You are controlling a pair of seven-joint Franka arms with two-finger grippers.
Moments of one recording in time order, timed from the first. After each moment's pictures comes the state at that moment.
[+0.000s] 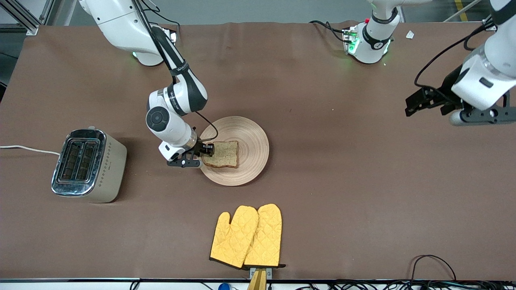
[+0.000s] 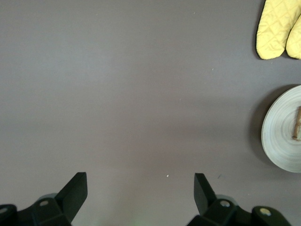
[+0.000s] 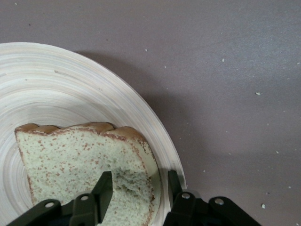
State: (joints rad) left arm -0.01 0.04 -0.17 -1.51 -0.04 1.53 -0.23; right arm 0.52 0.47 -0.05 -2.00 0.29 2.52 0.33
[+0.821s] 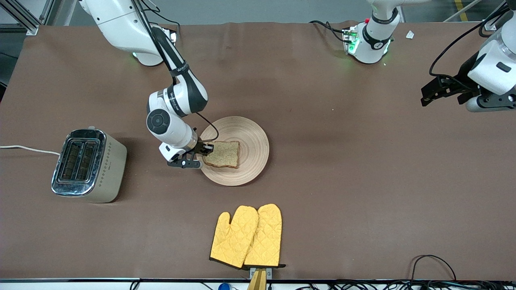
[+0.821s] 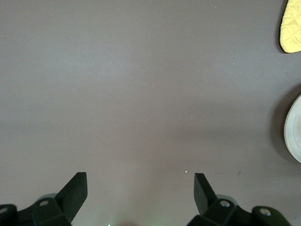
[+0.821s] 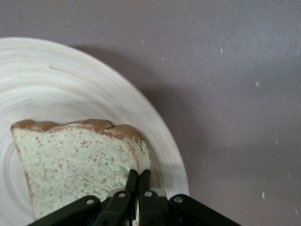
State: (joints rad) left arm 0.04 -0.01 -0.17 -1.56 0.00 1.53 -0.17; right arm 0.52 0.48 -0.06 -1.93 0.29 2.37 0.38
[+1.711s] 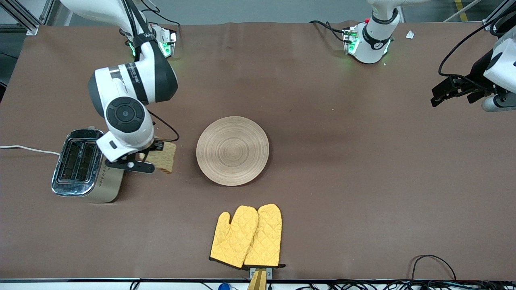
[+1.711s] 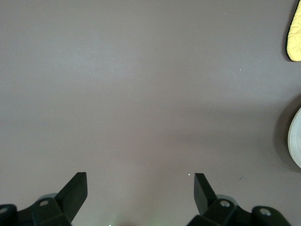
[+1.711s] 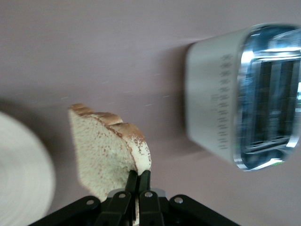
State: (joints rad) left arm 0.06 -0.02 -0.16 -1.56 0.00 1.53 -0.17; right arm 0.50 0.38 -0.17 -1.53 -0.26 1.65 0.50
